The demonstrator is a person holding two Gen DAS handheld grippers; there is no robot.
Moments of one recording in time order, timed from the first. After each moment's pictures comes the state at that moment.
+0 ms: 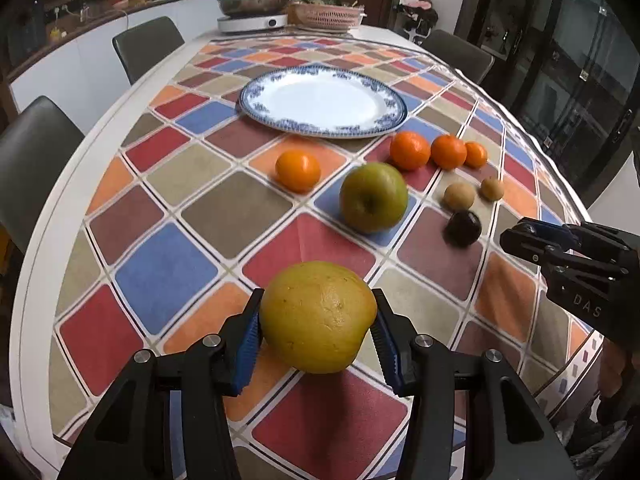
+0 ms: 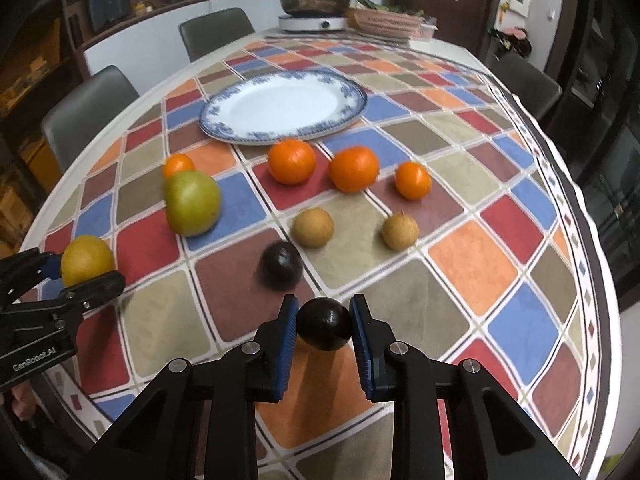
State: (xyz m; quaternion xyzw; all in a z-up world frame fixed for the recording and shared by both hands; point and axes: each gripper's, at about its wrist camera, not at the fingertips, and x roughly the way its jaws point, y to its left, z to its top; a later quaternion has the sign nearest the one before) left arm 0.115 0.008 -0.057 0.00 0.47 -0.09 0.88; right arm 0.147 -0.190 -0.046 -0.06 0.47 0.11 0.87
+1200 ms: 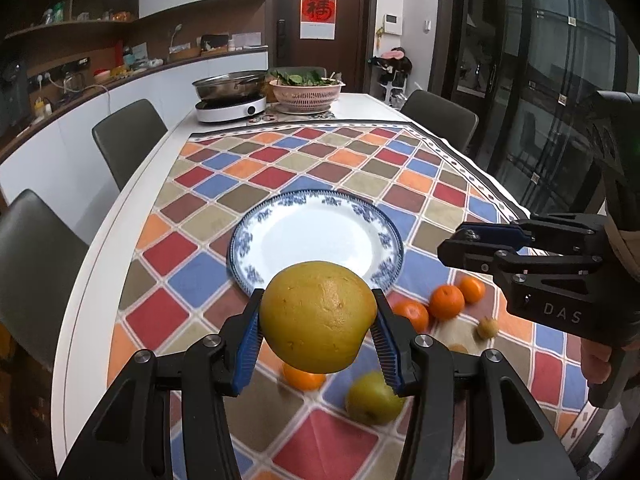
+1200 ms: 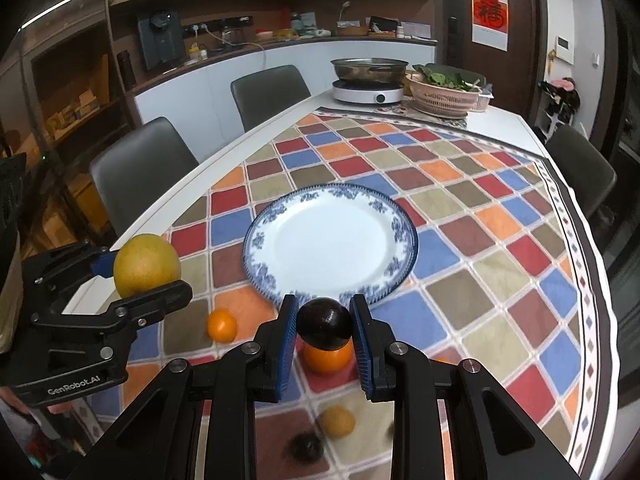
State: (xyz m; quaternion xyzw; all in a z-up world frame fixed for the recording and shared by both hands) left arm 0.220 -0.001 0.020 0.04 0.37 -0.12 0.92; right arm 0.250 -0.170 0.032 -0.05 0.39 0.22 0.89
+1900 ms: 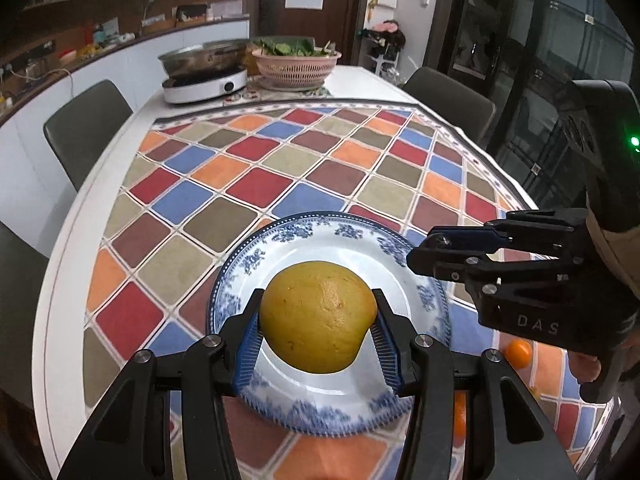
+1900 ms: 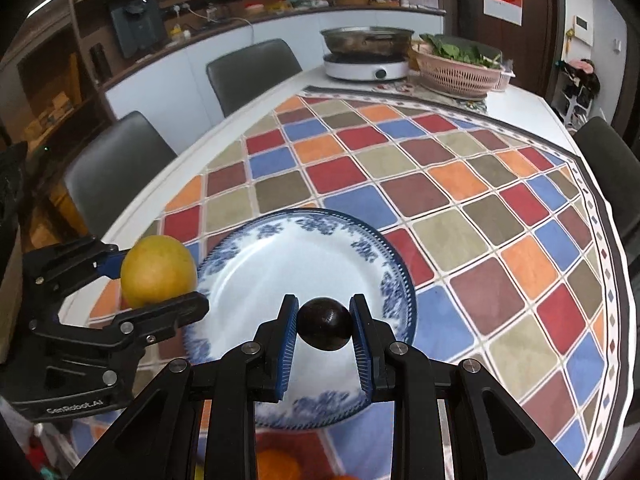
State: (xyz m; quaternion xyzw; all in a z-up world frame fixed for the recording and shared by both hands) left arm 0.366 -0.004 -0.009 0.03 0.43 -0.16 0.89; right arm 0.394 -0.151 0.000 -0.05 0.45 0.22 0.86
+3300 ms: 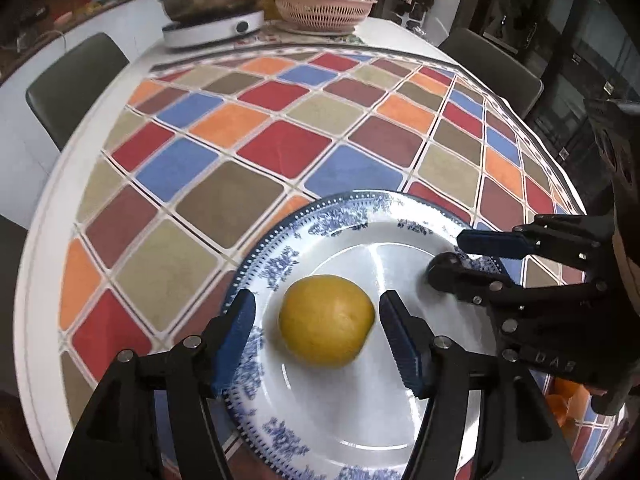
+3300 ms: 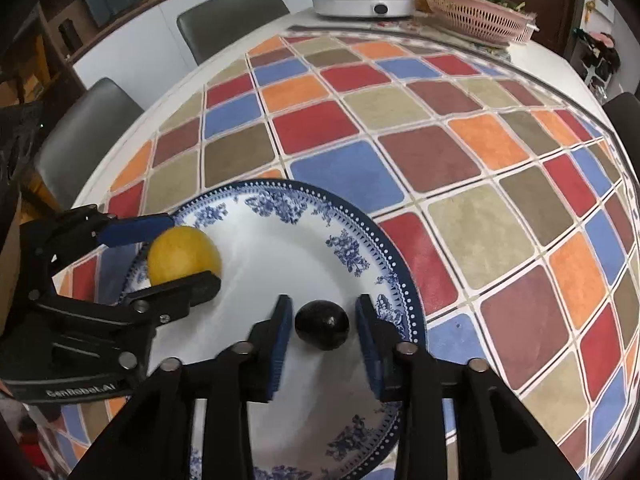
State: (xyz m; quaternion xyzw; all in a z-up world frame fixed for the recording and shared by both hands) left arm 0.435 0.006 -0.057 0.04 0.50 -0.13 0.85; right arm 0.462 -0.134 -0.062 -0.06 0.53 0.22 0.82
